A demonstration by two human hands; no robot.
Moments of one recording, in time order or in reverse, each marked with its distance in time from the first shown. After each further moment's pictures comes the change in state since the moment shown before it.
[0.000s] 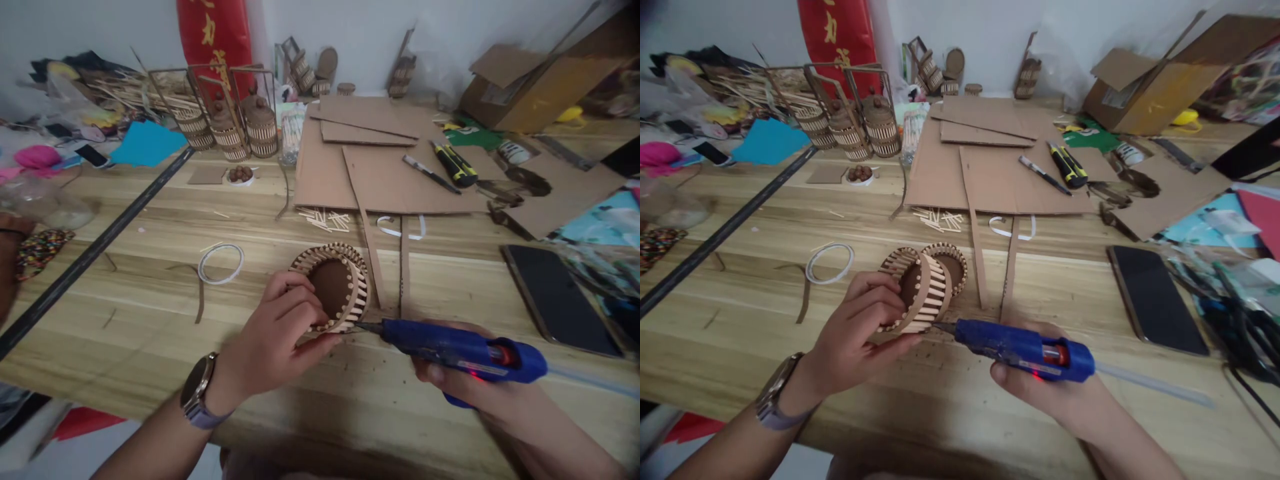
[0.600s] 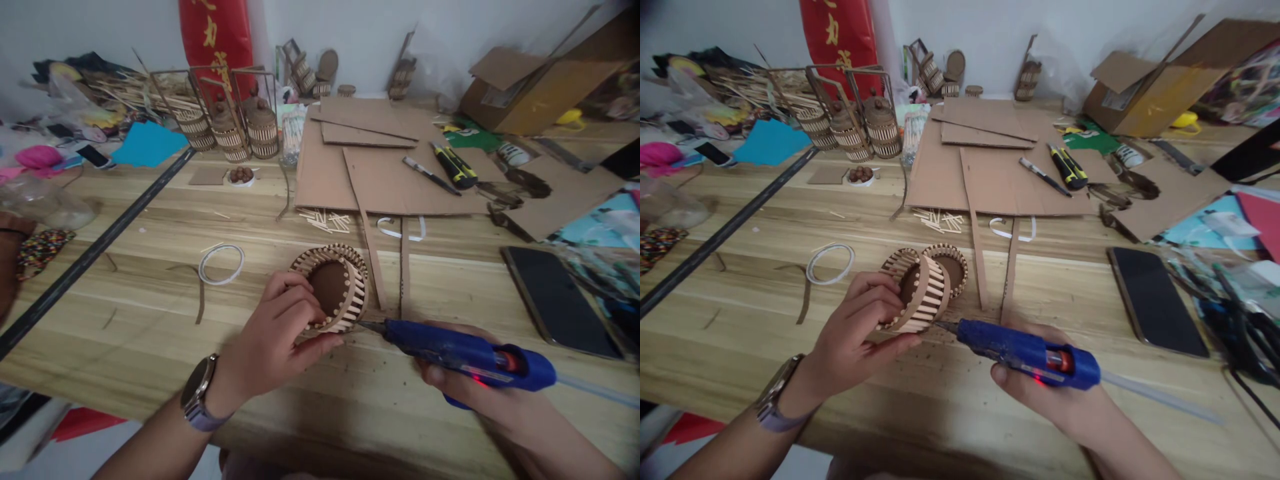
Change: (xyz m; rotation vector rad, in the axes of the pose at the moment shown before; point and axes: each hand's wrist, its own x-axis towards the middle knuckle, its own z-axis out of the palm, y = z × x) left_hand -0.001 -0.001 0.000 -0.024 0.026 -0.035; right_hand -0.005 0.010 0.003 -0.039 0.126 -0.048
